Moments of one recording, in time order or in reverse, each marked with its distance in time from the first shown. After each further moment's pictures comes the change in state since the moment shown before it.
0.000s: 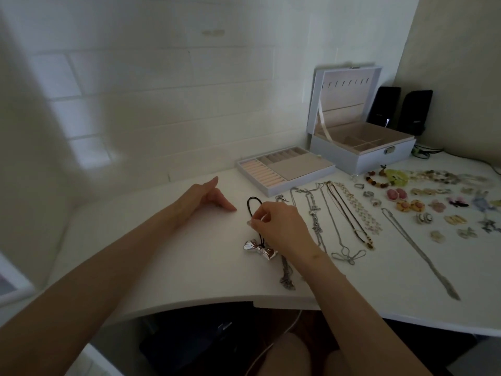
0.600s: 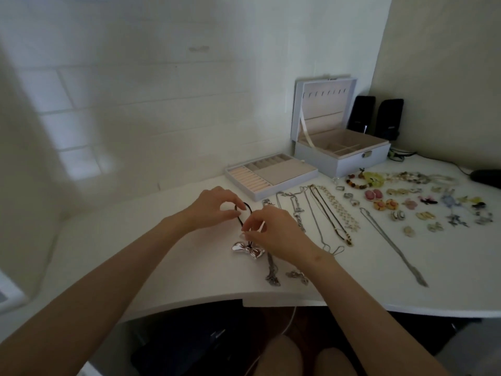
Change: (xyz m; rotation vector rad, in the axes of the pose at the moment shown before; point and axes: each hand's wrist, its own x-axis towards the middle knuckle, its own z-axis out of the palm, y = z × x) left_hand 0.001 0.026 0.037 0.795 0.006 0.319; right_hand -0.012 0.012 -0.018 -0.072 -0.095 -0.167
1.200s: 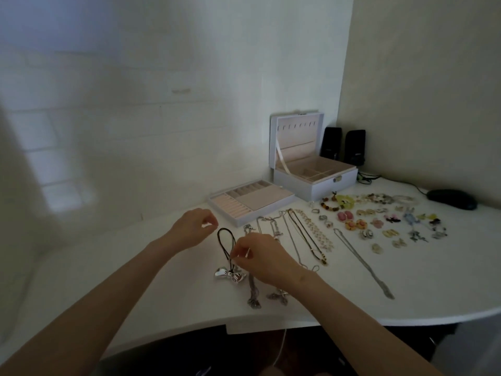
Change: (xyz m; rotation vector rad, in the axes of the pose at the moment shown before) left_hand 0.008 0.014 -0.010 0.101 0.157 -0.171; right_hand -0.010 0.004 -0.011 -0.062 -0.004 -0.079
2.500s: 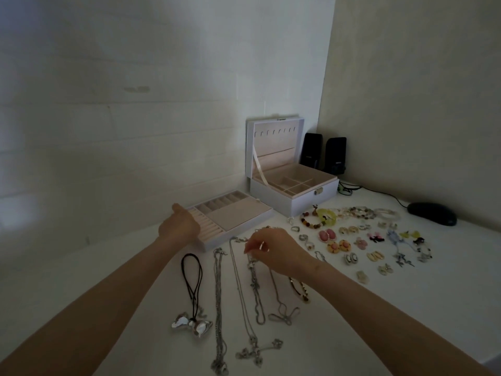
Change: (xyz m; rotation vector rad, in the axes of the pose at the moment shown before) left_hand 0.105 0.023 0.046 0.055 -0.026 -0.571; right_hand 0.048 0.098 -0.052 -0.052 0.028 0.052
